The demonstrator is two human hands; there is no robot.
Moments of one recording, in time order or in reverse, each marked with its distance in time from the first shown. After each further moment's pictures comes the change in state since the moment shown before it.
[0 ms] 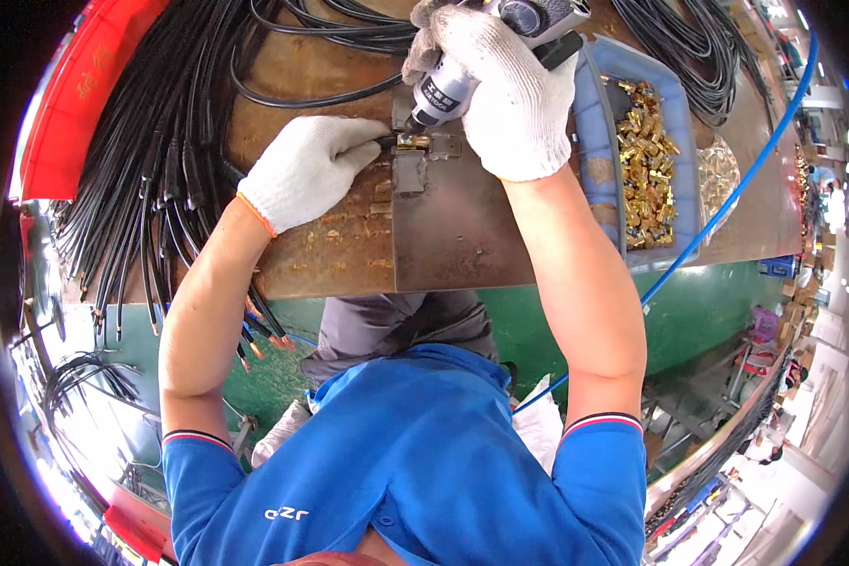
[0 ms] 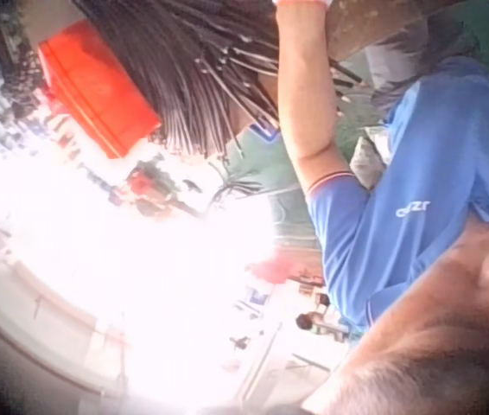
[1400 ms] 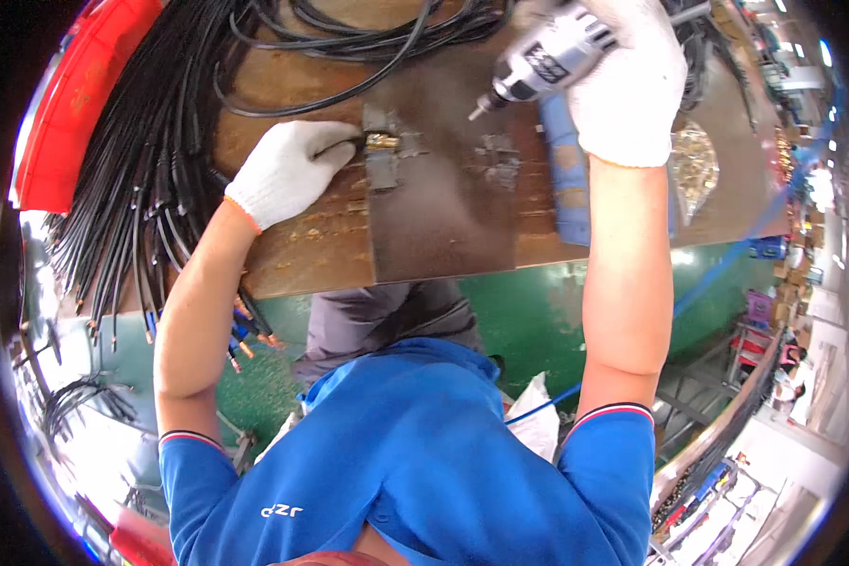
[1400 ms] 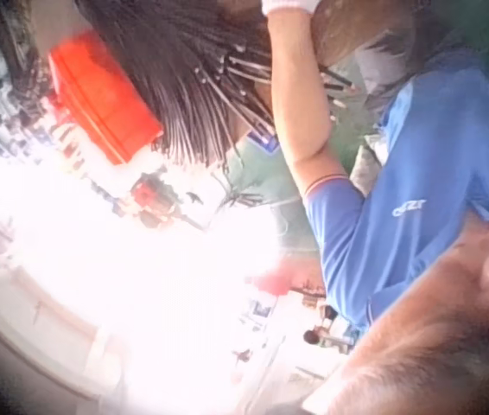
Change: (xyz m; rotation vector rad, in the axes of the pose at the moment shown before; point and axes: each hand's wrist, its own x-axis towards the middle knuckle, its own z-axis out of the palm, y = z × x) left_hand -0.001 0.000 0.001 -0.014 0.011 -0.003; right_hand 0.008 -0.112 -0.013 -0.389 0.177 -0.110
